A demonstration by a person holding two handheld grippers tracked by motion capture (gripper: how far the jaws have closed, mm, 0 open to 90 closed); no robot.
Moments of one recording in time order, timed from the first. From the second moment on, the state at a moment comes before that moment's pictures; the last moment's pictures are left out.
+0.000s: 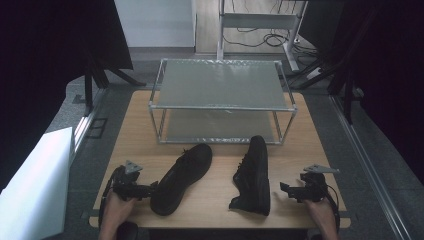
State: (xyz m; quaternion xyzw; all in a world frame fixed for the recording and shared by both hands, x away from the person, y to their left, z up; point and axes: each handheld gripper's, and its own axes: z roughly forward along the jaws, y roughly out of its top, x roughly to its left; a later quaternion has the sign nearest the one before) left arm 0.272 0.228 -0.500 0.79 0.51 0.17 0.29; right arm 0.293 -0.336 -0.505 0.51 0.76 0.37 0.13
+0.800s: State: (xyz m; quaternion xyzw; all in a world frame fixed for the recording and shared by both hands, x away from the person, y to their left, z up) left arm 0.264 0.176 -0.500 0.83 0.45 0.14 0.31; right arm 0.292 -0.340 -0.503 0.52 0.76 0.38 0.14
